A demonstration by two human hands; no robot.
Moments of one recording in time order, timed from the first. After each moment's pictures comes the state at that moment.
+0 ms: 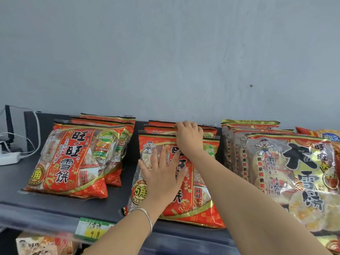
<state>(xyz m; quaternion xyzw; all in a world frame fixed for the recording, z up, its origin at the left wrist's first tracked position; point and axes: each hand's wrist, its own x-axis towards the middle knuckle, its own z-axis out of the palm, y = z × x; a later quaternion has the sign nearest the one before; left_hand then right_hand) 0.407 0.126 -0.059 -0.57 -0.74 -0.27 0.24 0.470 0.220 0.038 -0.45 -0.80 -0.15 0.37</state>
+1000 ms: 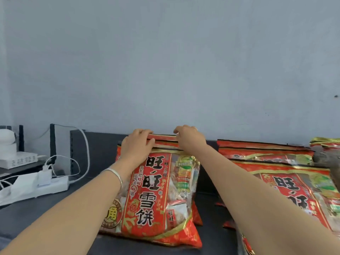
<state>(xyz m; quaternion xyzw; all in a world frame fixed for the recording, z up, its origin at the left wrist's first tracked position) 0.057 0.133 0.057 -0.58 -0.71 -0.34 0.21 0.218 0.212 0.090 -0.43 -0.85 -0.09 0.29</state>
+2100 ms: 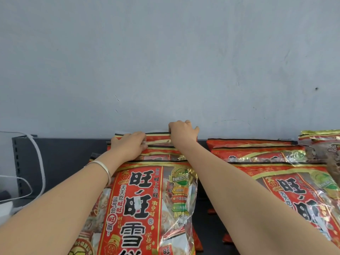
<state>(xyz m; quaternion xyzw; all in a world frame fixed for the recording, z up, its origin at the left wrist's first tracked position) 0.035 0.234 0.071 -0.68 -0.70 -0.19 0.16 0.201 0.282 0.092 -0.56 -0.77 -0.12 0.29</state>
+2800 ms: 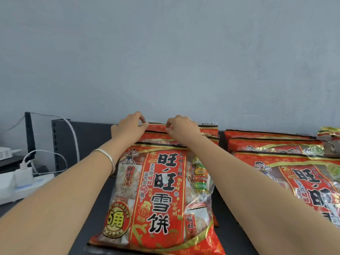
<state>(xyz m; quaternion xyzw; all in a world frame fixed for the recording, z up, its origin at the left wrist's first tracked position) -0.003 0.176 0.069 -0.57 -0.72 -0.37 0.15 0.169 0.227 0.082 -0.43 -0.85 -0.13 0.27</state>
